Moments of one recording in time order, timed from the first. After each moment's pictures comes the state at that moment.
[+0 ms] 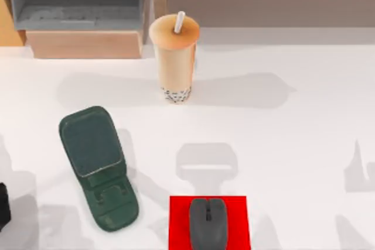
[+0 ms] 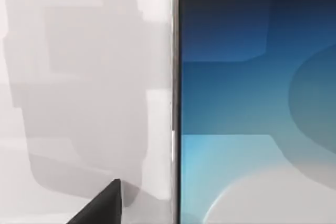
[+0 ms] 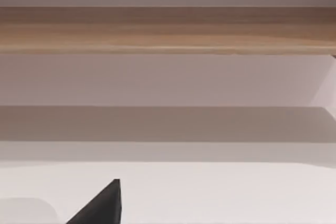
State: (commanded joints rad) left arm 0.28 1.45 0.52 -0.64 0.00 -0.09; right arm 0.00 0.00 0.00 0.00 0.00 0.00
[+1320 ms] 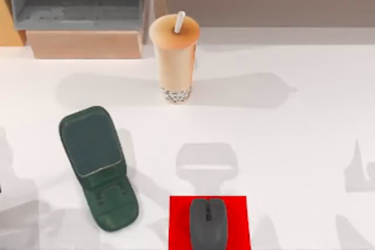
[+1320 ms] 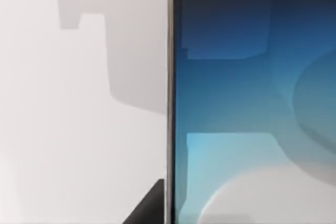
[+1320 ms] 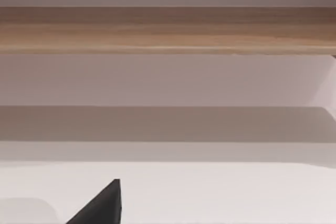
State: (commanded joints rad) left arm 0.28 1.34 0.62 -0.84 0.00 -0.09; right arm 0.00 0.00 0.00 0.00 0.00 0.00
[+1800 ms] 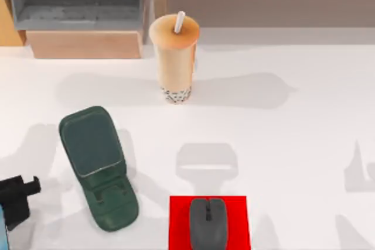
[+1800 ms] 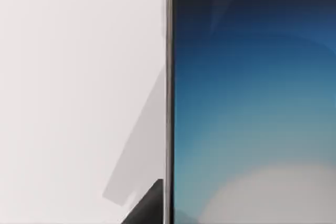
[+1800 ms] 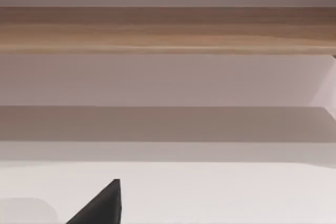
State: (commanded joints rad) left arm -0.08 1.24 0.66 -1.01 -0.09 -0.46; right arm 0.00 0.00 0.00 0.00 0.00 0.00
